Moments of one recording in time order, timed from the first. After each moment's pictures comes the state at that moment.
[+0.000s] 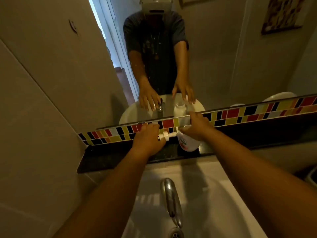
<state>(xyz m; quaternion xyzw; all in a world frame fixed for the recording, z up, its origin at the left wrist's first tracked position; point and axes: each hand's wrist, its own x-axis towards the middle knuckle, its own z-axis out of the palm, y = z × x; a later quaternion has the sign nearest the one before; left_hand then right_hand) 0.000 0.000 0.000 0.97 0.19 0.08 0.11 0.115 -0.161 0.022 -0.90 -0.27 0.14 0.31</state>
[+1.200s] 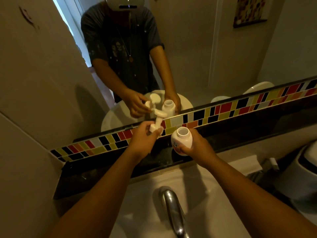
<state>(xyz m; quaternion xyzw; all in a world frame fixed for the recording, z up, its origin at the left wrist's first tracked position) 0.026 0.014 -0.006 0.81 0.20 0.11 0.53 0.090 -0.166 -0.045 -0.84 -0.20 0.12 0.49</state>
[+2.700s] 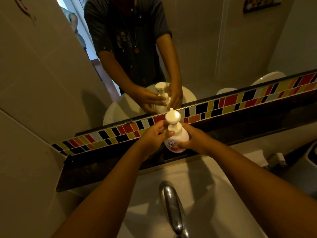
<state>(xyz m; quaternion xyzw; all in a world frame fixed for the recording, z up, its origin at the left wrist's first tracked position) 0.041 0.000 -0.026 0.81 0.10 -0.01 0.58 0.118 -0.162 -0.052 -0.80 -0.30 0.23 0.46</state>
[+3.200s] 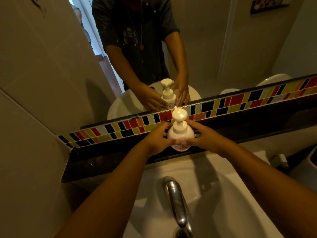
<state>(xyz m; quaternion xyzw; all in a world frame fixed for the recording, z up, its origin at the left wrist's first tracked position) 0.033 0.006 -0.035 0.86 0.11 -0.05 0.49 0.114 -0.174 -0.046 -0.77 -0.28 0.26 0.50</state>
